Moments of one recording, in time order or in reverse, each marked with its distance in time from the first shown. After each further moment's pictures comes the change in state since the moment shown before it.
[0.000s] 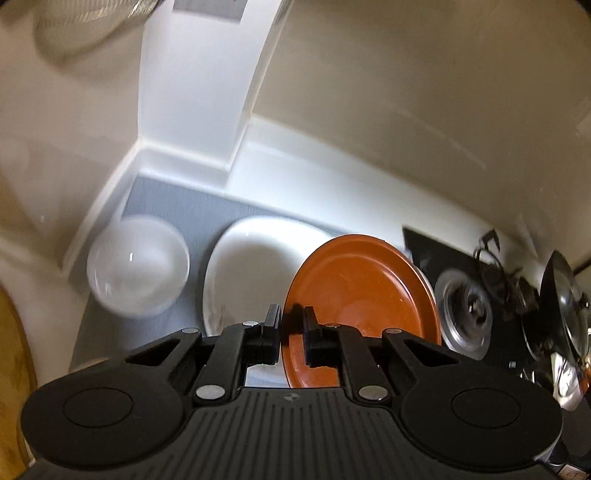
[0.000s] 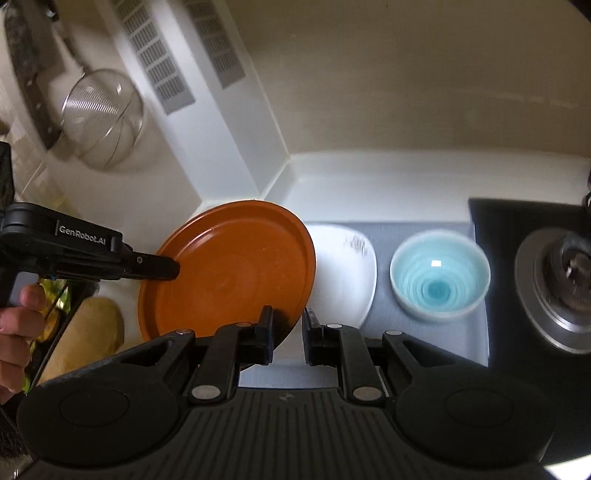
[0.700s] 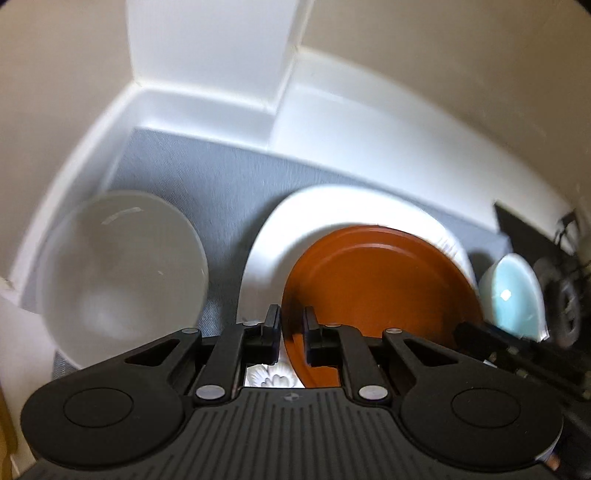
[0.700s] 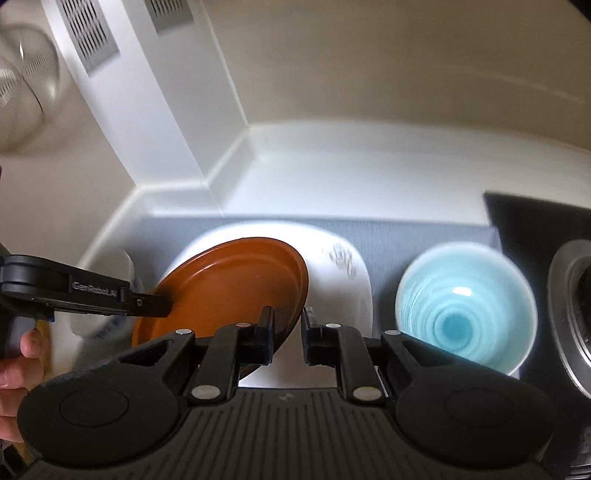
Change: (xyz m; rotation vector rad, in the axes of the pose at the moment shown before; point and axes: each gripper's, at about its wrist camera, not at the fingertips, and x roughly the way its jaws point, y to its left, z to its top) left arm 0.152 0.037 0.010 0.012 0.142 0.139; right arm 0.135 -0.022 0.015 -0.011 0.102 -0.128
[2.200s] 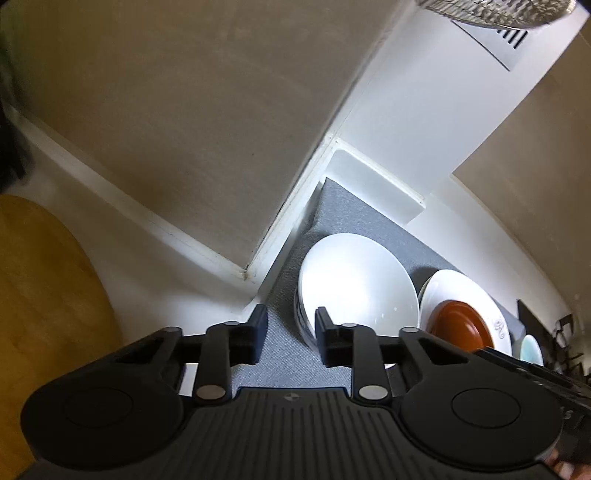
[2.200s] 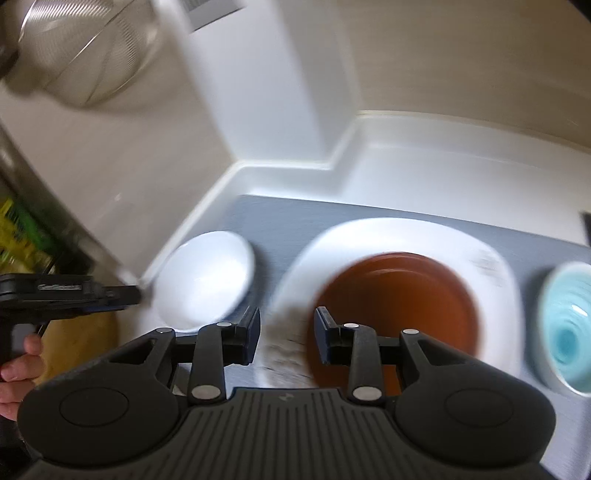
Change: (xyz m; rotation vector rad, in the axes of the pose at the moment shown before) left arm -0.080 0.170 -0.044 -0.288 -0.207 -0.043; right arm 0.017 0.111 0.006 -0.117 0.052 0.201
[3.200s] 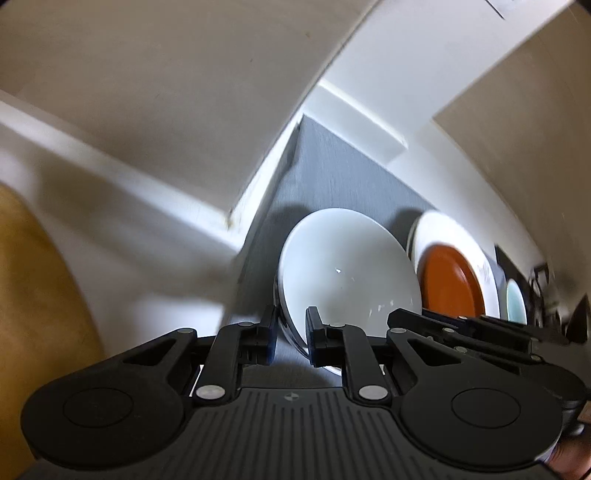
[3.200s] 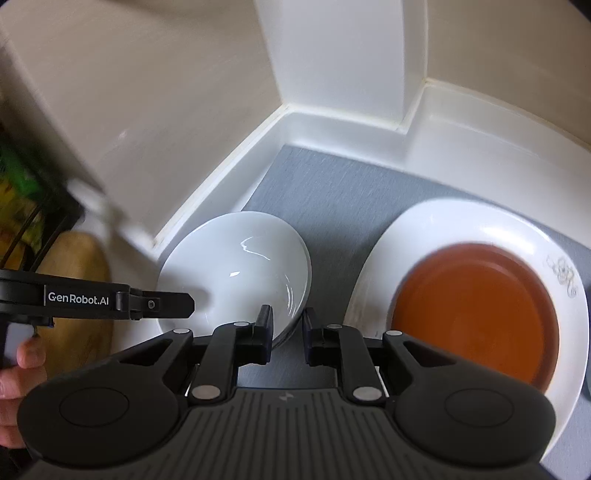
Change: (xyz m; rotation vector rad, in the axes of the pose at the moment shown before) left arm 0.027 0.019 -0.010 0.069 0.186 -0.124; right arm 0.049 0.062 -0.008 -0.082 0.160 -0.059
